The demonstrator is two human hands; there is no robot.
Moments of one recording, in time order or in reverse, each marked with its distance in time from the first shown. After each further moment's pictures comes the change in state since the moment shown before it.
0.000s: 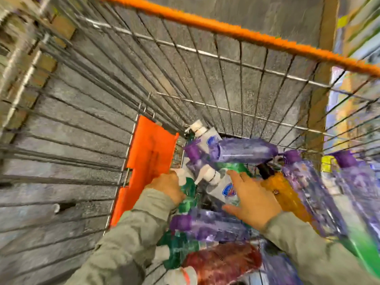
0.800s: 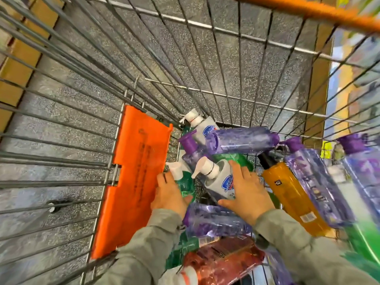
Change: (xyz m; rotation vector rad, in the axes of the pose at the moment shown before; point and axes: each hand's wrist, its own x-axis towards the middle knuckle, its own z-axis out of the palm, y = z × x) left_hand 0.009 0.010 0.065 -0.271 0.239 -0.115; right_hand 0.021 0.007 0.041 0.171 0.100 0.120
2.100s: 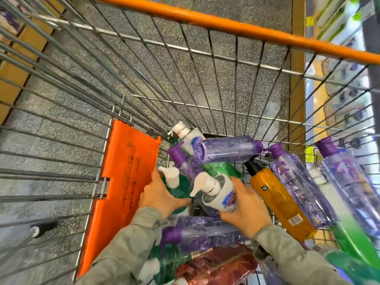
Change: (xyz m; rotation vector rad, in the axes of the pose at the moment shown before) left_hand 0.015 0.007 -0.020 -0.185 0.050 0.037; right_hand -0.011 0.033 0.019 0.223 0.141 0.051
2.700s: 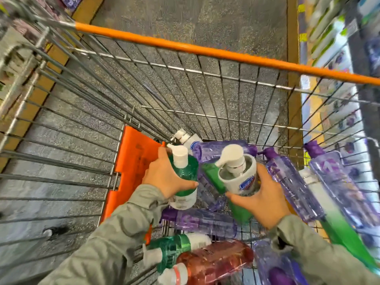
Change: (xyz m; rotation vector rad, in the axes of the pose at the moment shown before) left_hand -0.035 0.049 -0.058 0.012 0.078 0.282; right_hand -0.036 0.002 -0.057 0.446 0.273 -0.143
